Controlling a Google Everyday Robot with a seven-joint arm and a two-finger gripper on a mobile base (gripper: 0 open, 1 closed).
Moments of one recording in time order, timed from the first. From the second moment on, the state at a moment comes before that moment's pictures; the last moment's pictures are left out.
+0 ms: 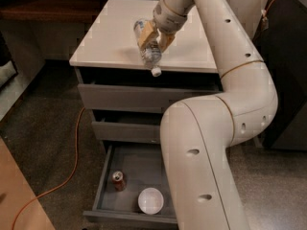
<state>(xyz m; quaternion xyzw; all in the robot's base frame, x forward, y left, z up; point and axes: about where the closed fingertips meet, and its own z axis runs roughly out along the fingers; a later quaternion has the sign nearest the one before) 0.757 -0.022 0.887 -0.95 -0.16 -0.12 0.23</state>
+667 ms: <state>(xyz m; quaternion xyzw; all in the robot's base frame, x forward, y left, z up) 0.774 -0.011 0.886 -0.95 -0.15 -0.15 0.24</state>
